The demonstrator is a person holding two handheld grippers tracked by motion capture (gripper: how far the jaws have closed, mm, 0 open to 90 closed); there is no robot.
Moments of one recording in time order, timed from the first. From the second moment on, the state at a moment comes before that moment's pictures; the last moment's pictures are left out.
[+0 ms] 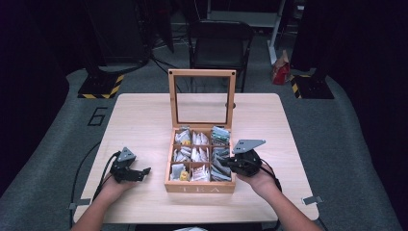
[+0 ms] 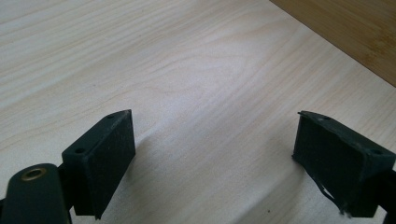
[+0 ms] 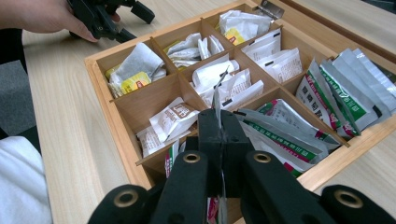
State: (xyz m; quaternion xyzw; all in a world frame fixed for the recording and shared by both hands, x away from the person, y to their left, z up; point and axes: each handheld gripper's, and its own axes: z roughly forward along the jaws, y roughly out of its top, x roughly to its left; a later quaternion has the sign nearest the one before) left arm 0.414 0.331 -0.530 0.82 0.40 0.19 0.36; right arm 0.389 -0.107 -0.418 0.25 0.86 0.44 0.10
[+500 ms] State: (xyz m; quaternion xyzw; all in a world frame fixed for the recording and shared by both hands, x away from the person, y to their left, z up) left arm 0.414 0.331 -0.529 0.82 0.40 0.19 0.36; right arm 0.389 -0.111 -0.396 0.25 0.85 0.45 0.10
